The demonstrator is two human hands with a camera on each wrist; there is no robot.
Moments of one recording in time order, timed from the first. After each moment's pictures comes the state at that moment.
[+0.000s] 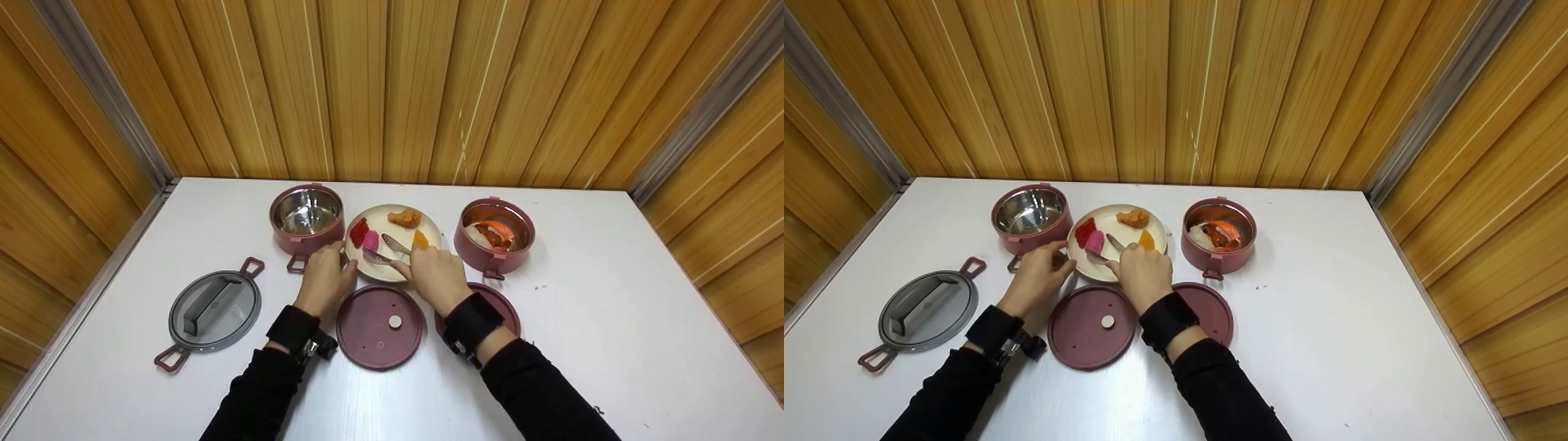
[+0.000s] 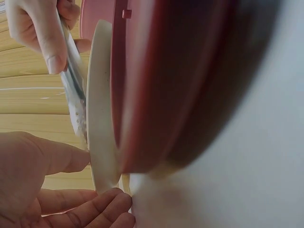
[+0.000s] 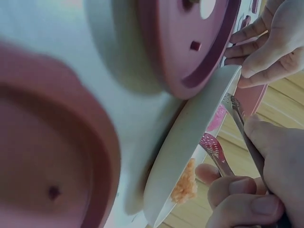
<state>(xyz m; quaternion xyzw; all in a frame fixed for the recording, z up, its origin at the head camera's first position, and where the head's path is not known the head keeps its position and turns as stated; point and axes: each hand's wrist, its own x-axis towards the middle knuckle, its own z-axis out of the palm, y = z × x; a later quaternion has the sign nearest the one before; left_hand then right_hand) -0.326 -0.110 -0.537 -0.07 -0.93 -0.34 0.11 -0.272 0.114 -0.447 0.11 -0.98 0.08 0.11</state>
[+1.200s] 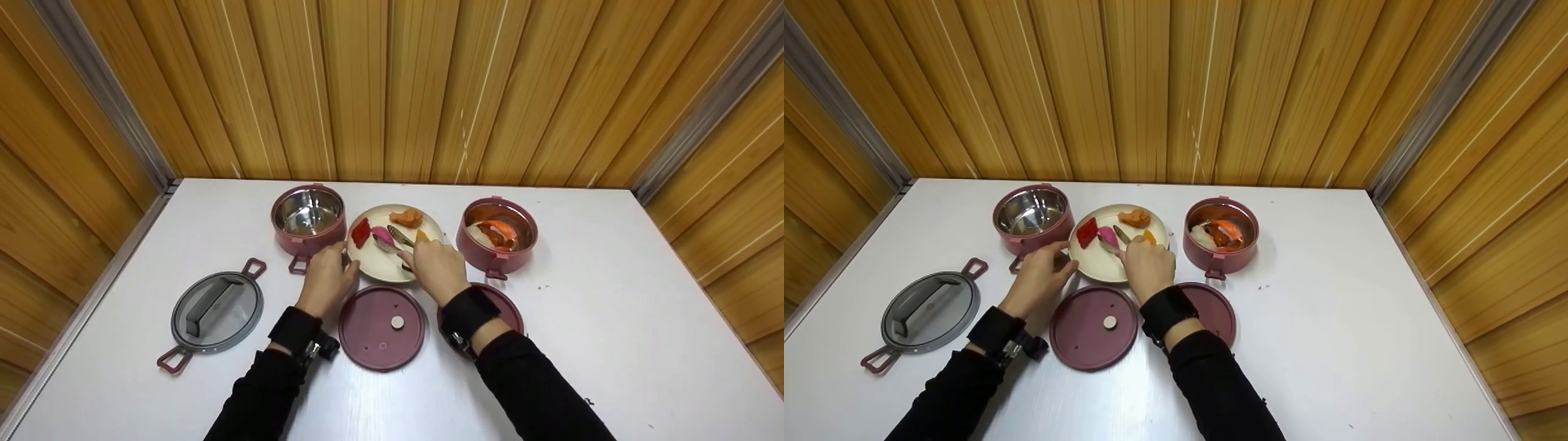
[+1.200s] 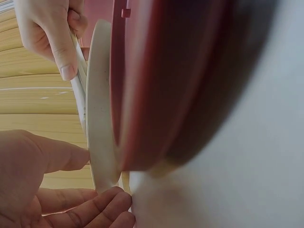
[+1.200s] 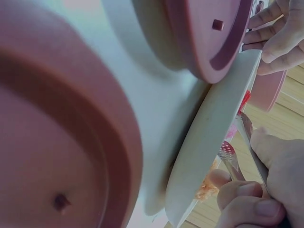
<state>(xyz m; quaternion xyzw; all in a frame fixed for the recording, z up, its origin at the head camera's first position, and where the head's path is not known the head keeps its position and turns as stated) -0.323 -0.109 -0.532 -0.07 -0.93 -0.35 0.11 -0.354 0.133 -0.541 0.07 -0.99 0.09 0.12</state>
